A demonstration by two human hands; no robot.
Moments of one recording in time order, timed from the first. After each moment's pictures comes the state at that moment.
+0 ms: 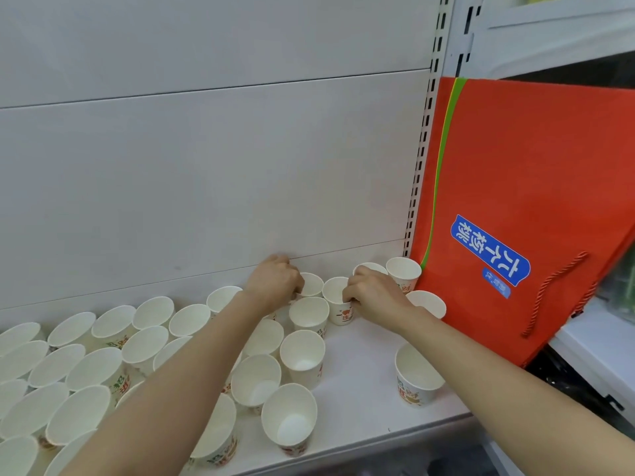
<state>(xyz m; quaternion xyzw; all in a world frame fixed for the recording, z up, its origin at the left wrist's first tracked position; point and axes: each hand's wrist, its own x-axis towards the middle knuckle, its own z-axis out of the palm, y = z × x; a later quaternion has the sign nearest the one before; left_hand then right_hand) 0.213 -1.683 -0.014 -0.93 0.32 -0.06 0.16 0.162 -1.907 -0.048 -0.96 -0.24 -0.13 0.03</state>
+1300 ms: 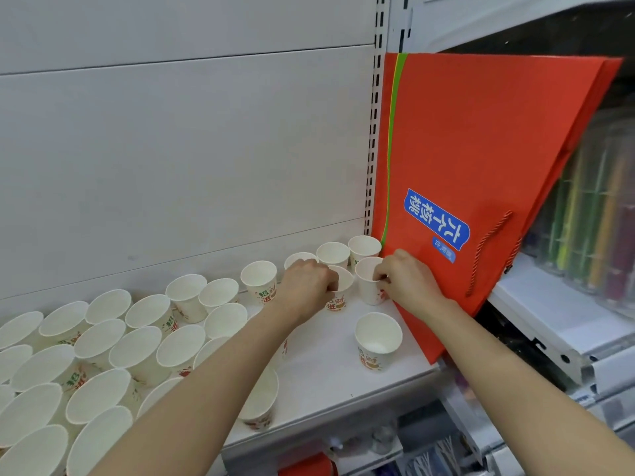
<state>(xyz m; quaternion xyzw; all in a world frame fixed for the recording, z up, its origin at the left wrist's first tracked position) 0.148 -1.786 -0.037 -0.93 0.35 -0.11 -0.03 0.104 -1.992 -0.044 -0.99 -0.02 -0.11 0.09</state>
